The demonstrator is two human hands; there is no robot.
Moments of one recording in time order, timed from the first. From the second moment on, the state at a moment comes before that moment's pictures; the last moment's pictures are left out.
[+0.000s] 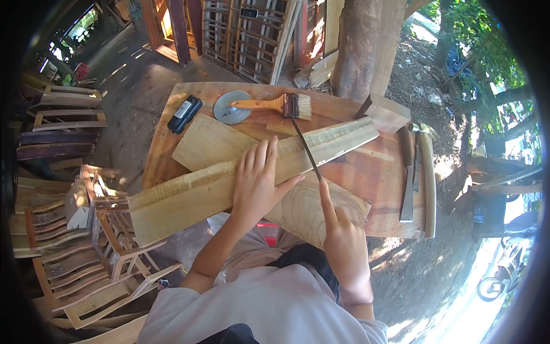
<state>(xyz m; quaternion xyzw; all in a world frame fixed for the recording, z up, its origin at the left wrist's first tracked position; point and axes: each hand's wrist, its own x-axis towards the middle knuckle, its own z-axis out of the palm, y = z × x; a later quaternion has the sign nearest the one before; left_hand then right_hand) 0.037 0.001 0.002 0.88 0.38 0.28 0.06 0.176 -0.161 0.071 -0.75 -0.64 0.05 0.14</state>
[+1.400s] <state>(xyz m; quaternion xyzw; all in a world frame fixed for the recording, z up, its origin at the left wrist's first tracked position) 0.038 0.002 -0.001 0.89 0.39 0.26 0.02 0.183 -0.113 0.033 -0.73 -0.66 -0.03 0.17</state>
